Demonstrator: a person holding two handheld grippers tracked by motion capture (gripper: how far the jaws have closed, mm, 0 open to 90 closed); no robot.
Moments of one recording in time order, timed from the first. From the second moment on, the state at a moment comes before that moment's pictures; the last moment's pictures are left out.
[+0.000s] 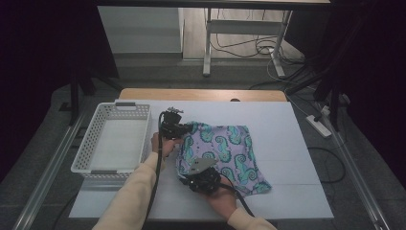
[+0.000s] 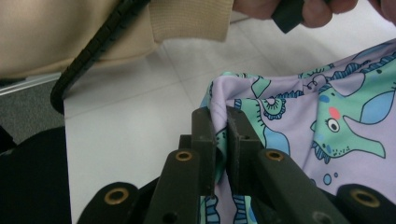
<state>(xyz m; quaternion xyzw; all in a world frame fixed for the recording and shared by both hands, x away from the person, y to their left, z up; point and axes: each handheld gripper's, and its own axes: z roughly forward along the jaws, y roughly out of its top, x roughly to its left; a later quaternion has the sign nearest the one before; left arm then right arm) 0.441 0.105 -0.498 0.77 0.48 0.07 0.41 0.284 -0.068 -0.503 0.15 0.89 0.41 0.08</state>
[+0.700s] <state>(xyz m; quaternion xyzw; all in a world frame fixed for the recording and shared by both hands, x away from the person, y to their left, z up) 0.444 0.115 -0.486 0.76 0.49 0.07 0.41 0.289 -0.061 -0.486 0.14 0.88 0.44 0.09</state>
